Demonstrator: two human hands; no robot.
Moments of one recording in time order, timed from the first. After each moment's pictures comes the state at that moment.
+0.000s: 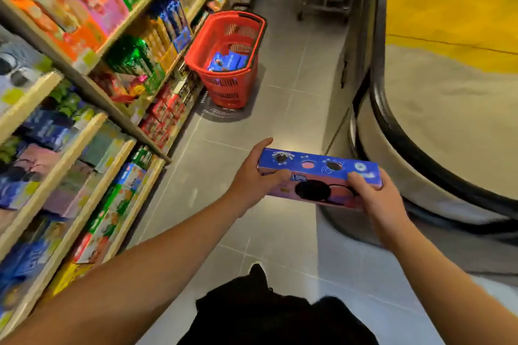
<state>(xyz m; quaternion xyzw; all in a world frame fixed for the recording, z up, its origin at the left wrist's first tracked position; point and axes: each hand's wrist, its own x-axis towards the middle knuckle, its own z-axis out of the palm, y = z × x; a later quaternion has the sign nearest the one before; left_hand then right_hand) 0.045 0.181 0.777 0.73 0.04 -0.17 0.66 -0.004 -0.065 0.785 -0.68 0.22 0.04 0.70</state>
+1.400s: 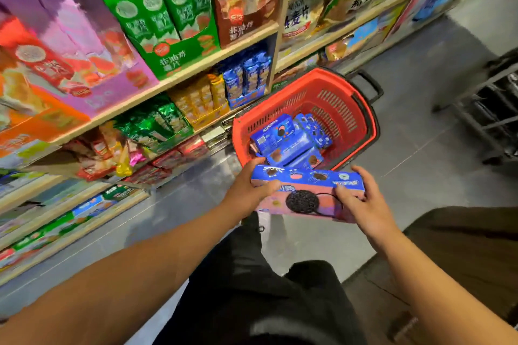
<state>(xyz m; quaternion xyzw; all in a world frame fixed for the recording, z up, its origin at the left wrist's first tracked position) 0.748 0.371 0.696 0.62 0.36 -0.04 0.69 0.879 0.157 0.730 -0.80 -0.02 0.33 0.50</state>
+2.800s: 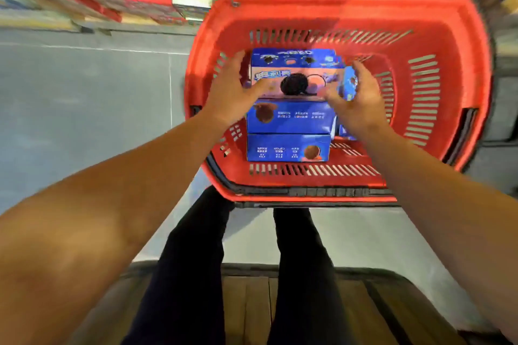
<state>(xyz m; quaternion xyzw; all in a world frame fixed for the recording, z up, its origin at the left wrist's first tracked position) 0.946 0.410 0.364 0.60 0.61 0.12 0.50 1.171 0.340 0.375 -0.80 -0.39 0.41 0.22</state>
